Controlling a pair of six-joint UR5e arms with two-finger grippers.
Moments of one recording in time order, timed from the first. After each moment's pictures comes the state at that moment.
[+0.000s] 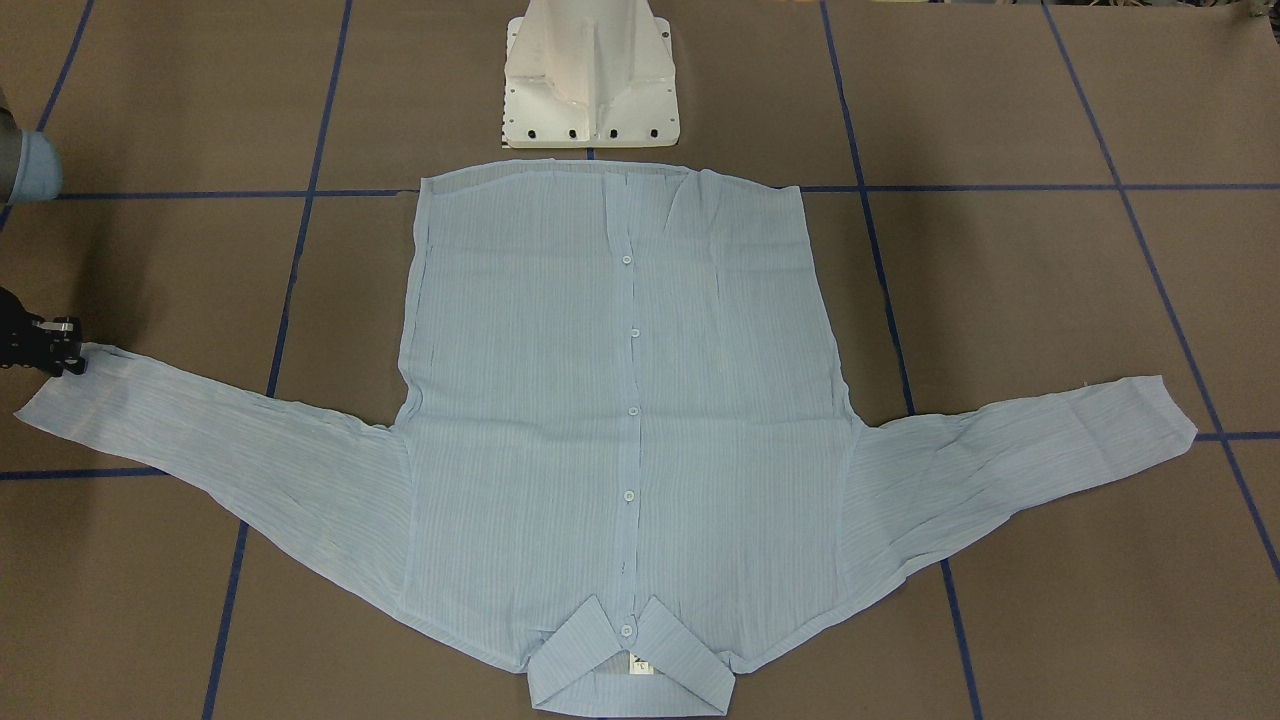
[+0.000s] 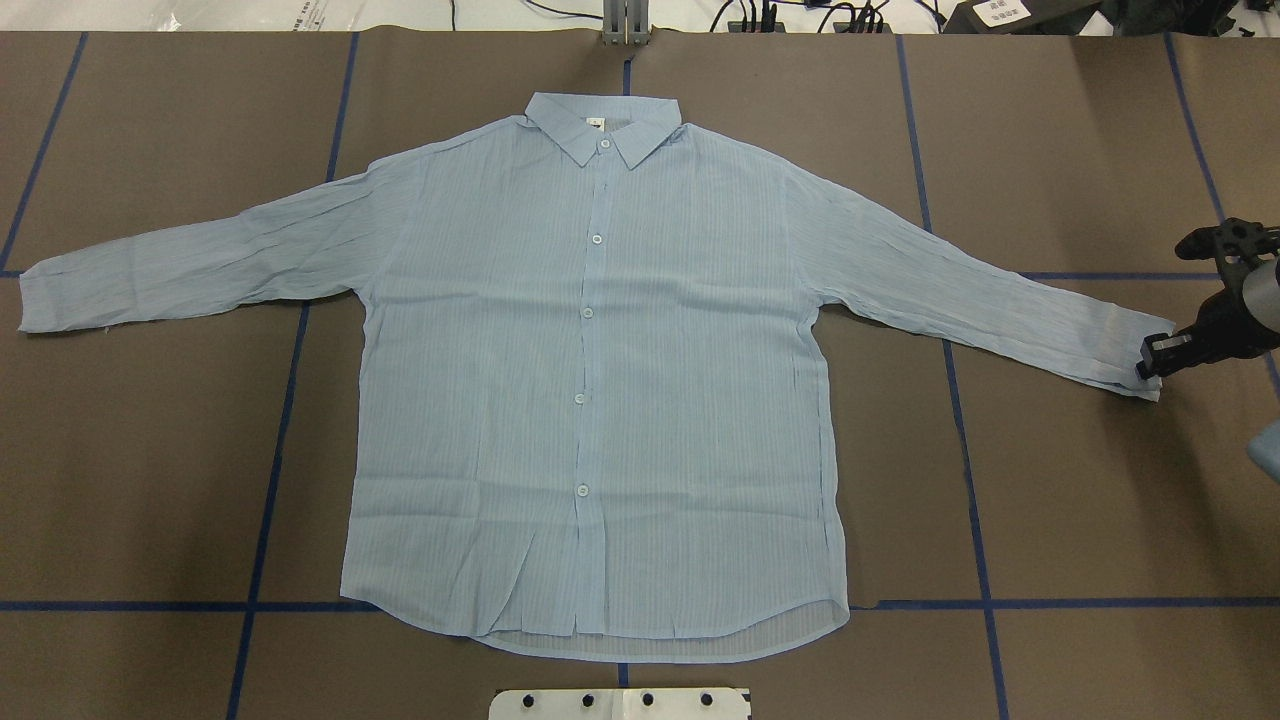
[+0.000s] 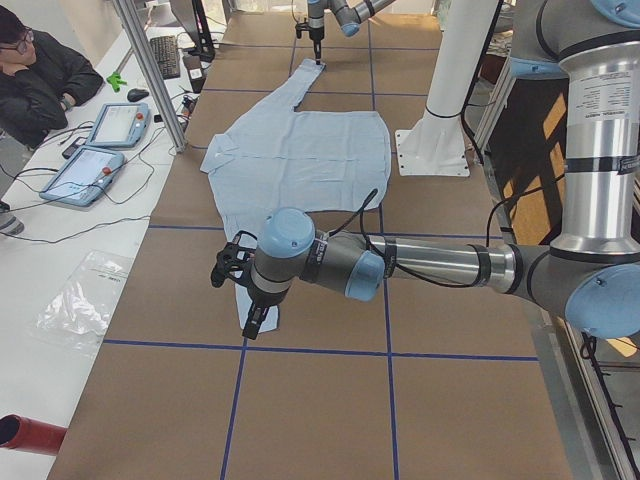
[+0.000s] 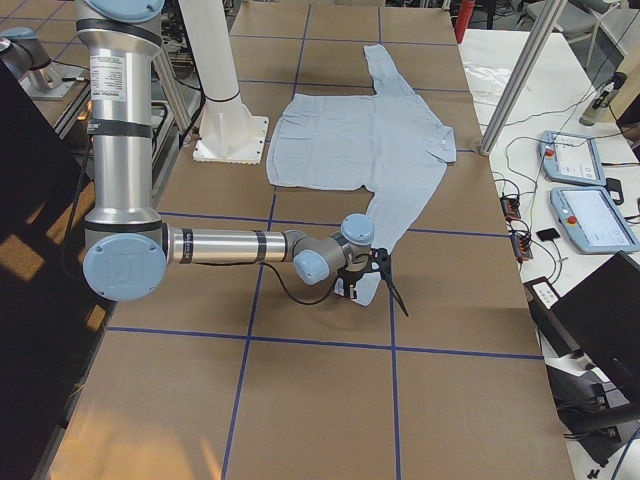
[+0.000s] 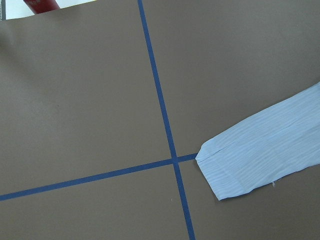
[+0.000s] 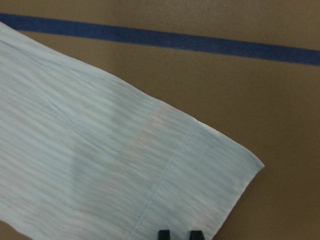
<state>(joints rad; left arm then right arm) -1.64 -1.50 -1.72 -1.84 -2.35 0.01 1.04 -1.60 1.51 -1.04 2.23 0.56</state>
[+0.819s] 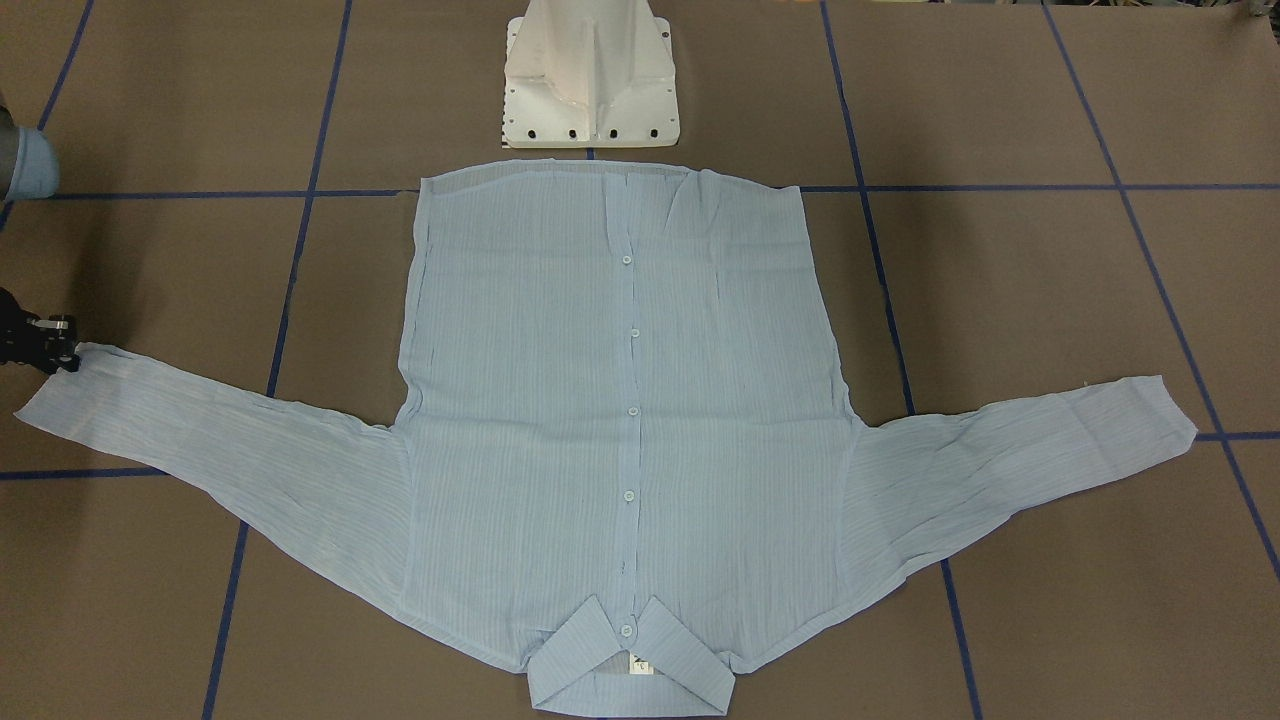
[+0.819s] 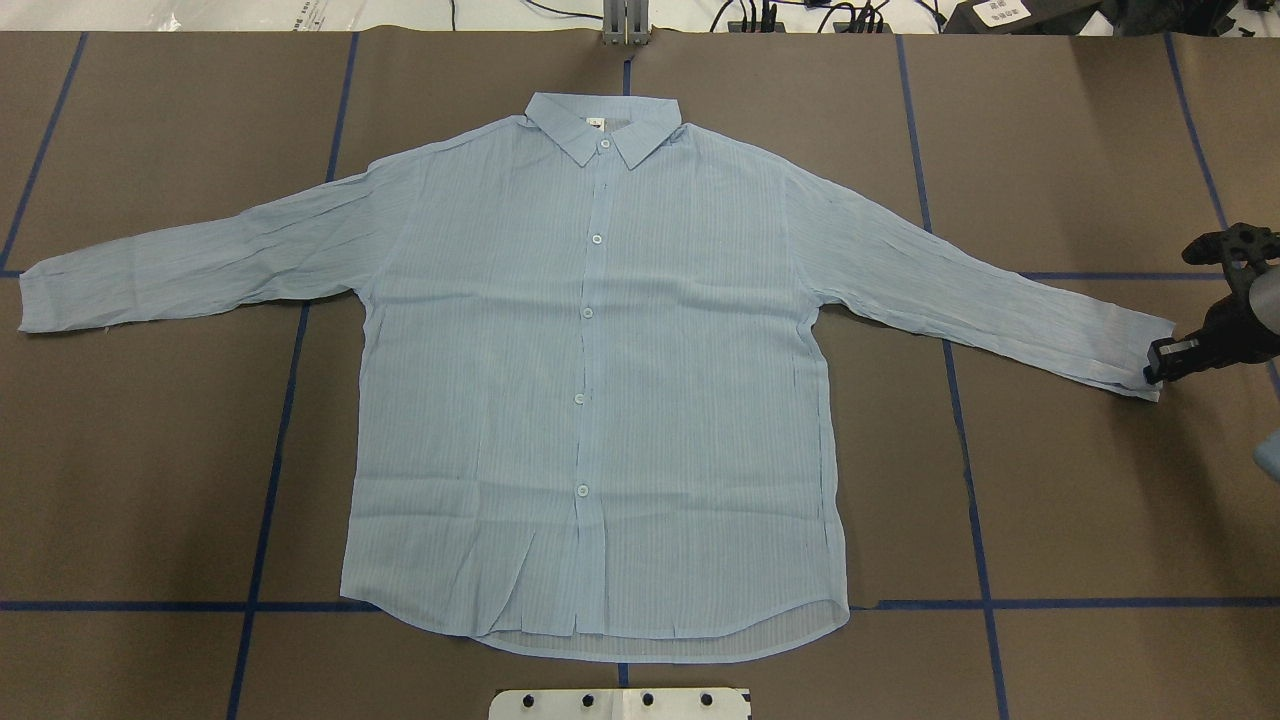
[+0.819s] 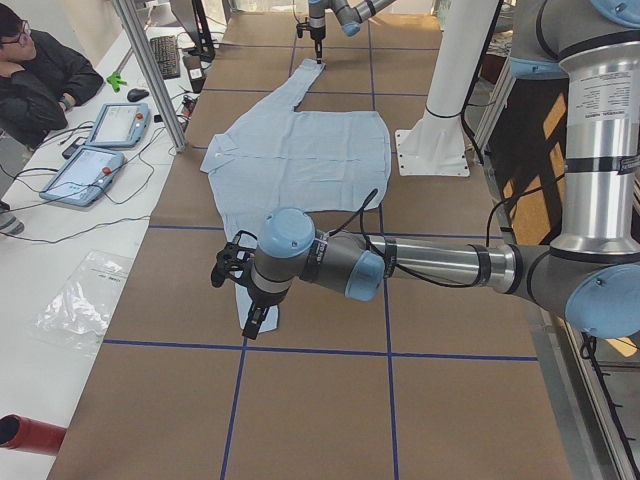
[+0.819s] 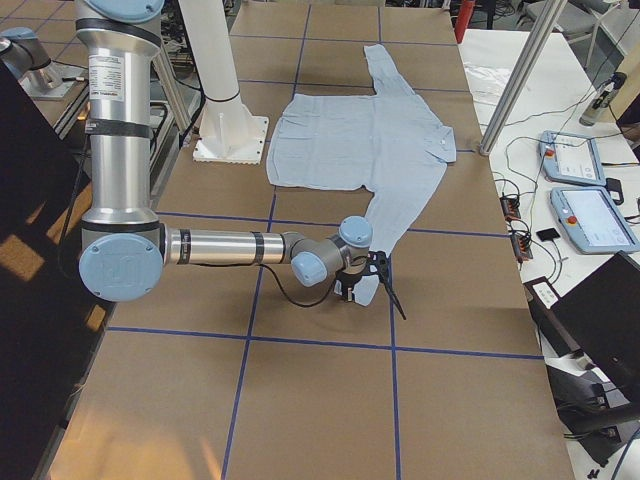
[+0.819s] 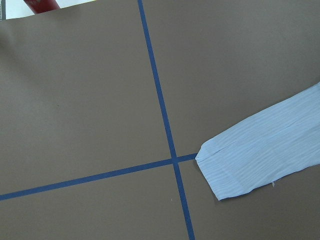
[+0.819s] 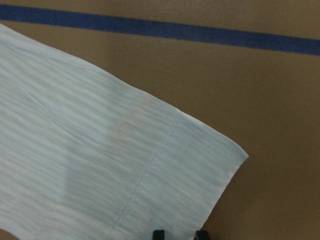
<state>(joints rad) -1.64 -1.50 -1.72 -1.84 -2.35 0.01 1.04 -1.61 1.51 -1.04 2.22 0.56</state>
